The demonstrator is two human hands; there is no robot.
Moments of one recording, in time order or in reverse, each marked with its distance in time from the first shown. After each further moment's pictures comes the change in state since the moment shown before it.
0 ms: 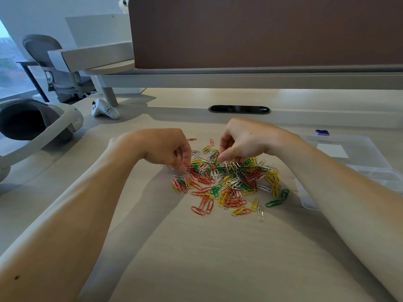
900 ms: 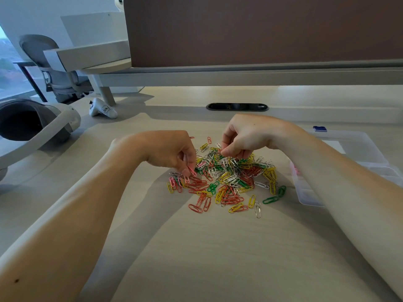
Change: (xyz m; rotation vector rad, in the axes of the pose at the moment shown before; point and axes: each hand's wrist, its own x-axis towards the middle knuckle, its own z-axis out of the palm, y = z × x) left_hand 0.002 0.013 0.005 0.046 -0.027 0.123; right_hand -0.004 0.005 -0.008 0.100 -0.038 0.083
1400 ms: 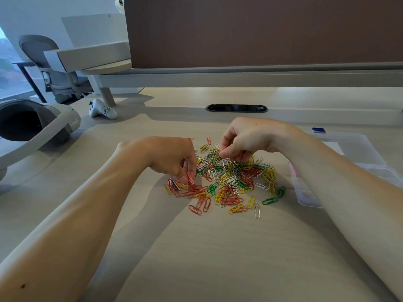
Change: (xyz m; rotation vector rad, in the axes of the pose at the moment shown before) left_hand 0.004 0.004 0.008 0.068 -0.081 -0.033; right_hand 0.001 0.003 0.001 0.113 -0.039 0.027
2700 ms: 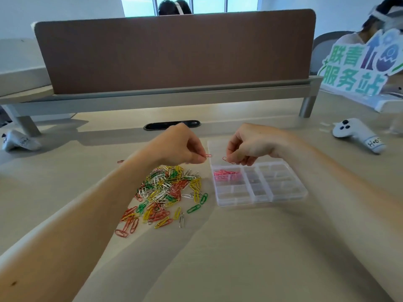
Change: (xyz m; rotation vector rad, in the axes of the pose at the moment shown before) left_hand 0.073 0.127 -0.025 -0.247 0.449 0.196; right_hand -0.108 0.088 -0.068 0.019 0.268 0.206
